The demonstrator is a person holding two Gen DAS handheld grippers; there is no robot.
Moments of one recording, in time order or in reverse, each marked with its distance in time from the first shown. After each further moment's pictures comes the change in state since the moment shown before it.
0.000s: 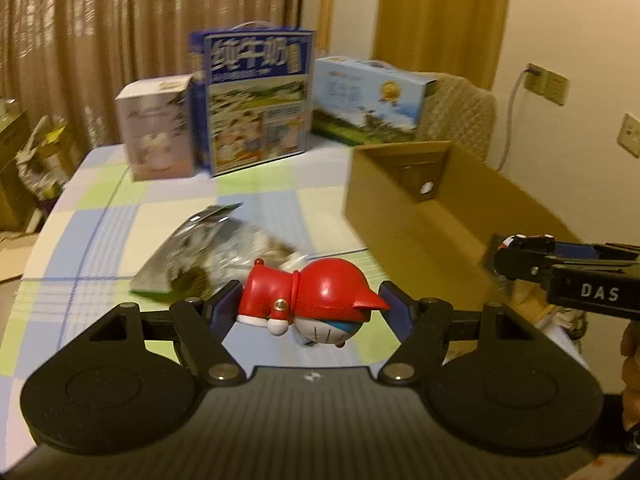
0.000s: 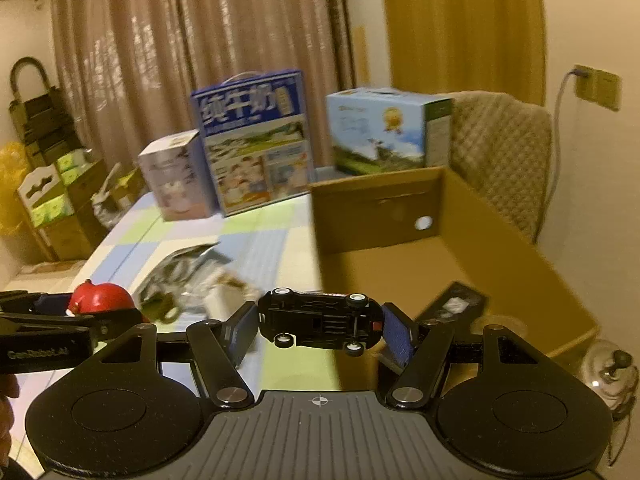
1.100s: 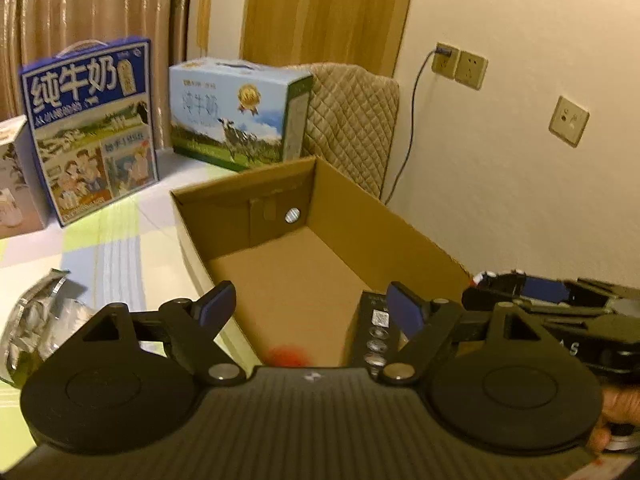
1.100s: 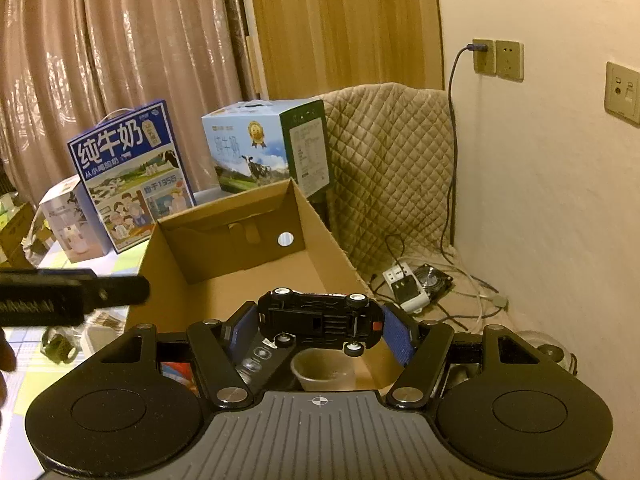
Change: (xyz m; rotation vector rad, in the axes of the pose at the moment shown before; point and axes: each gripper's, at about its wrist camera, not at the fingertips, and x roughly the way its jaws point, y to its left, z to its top) left arm 0.083 -0.132 0.068 0.096 0.027 -0.222; right arm -0.014 -0.137 0.020 0.131 -0.016 -0.159
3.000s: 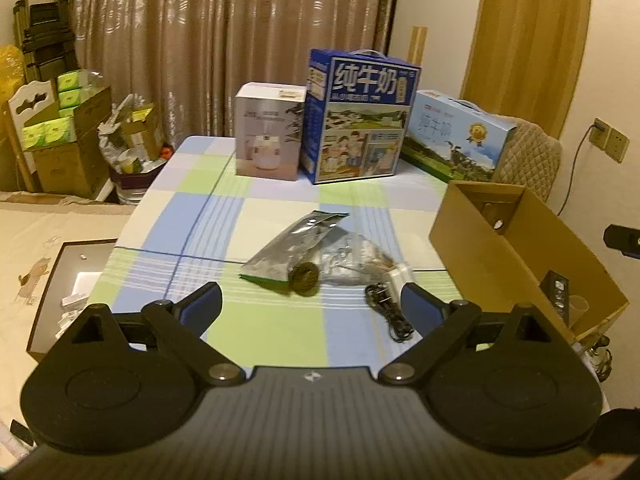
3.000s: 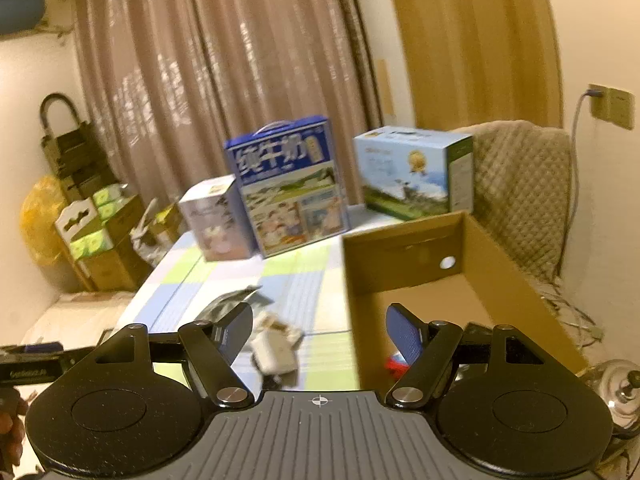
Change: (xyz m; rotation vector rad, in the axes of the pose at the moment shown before) left arm -0.194 0.174 -0.104 -0.271 -0.073 0.405; right arm -0.057 0.138 0.003 -0.102 -0.034 0.300
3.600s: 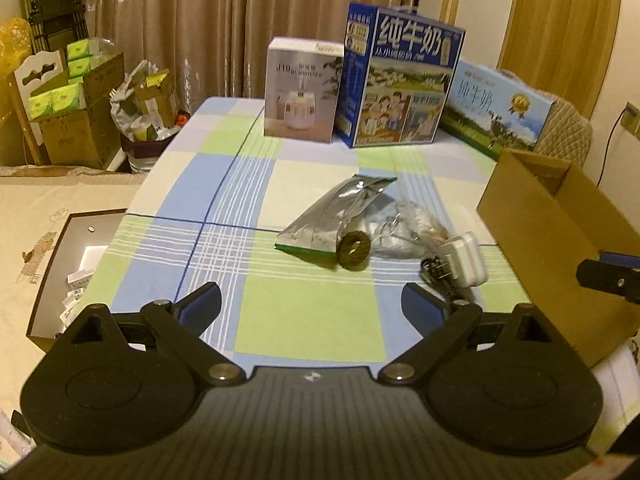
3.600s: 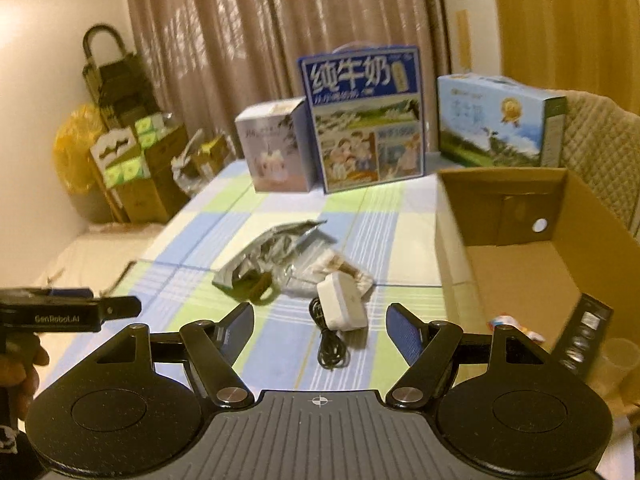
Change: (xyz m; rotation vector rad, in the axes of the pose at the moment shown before) left arm 0.068 0.043 -0.019 -0.014 0.088 0.036; right arm 0.101 0.055 -0.049 -0.126 0.152 0.108
